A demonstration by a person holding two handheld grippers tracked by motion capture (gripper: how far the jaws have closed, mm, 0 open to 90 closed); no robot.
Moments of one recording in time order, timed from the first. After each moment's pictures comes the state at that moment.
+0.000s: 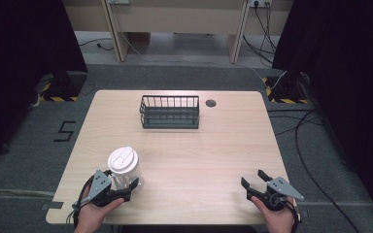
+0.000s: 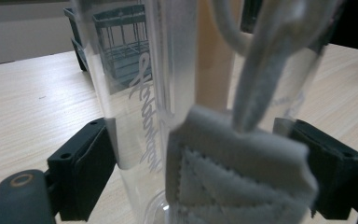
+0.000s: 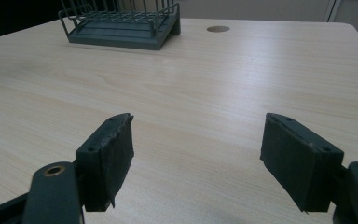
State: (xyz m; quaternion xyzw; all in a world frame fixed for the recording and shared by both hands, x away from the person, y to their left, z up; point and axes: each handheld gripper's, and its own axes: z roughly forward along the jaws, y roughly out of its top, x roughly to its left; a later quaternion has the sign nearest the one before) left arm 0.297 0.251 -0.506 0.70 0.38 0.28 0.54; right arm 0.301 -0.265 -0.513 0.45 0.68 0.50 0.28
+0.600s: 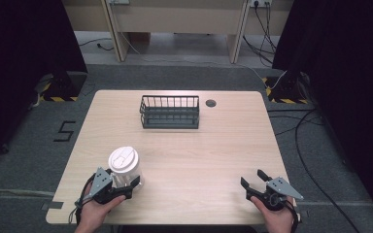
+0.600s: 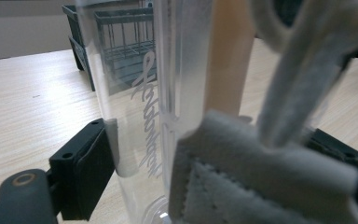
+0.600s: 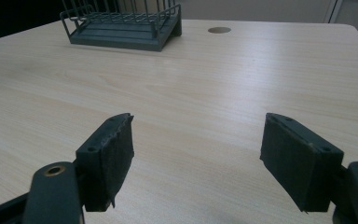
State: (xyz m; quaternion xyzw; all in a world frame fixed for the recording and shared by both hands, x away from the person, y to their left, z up) left arm 0.304 0.249 -0.509 0.69 0.38 0.27 0.55; right arm 0.301 -0.264 -0.513 0.45 0.68 0.50 0.28
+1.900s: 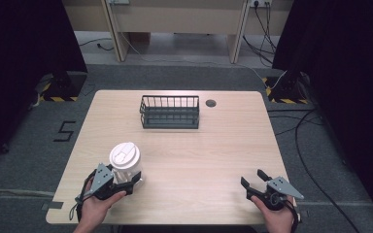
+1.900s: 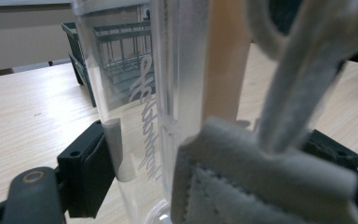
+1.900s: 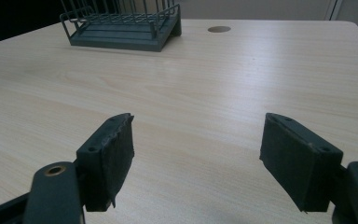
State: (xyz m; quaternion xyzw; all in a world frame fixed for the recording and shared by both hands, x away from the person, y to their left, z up) left arm 0.312 0.244 -0.495 0.69 0.37 0.28 0.55; right arm 0.302 -0.265 -0.513 0.46 0.68 0.50 0.27
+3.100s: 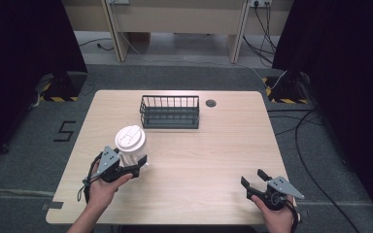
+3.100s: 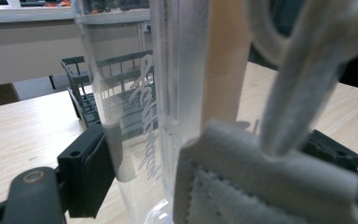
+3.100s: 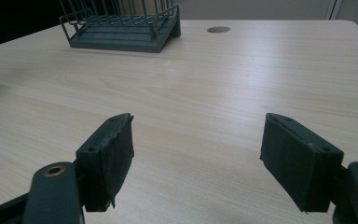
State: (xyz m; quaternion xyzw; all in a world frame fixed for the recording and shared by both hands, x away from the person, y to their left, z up) left arm 0.351 0.228 -0.467 0.68 0.37 0.29 0.56; right arm 0.303 -0.266 -0.513 0.46 0.68 0.50 0.28
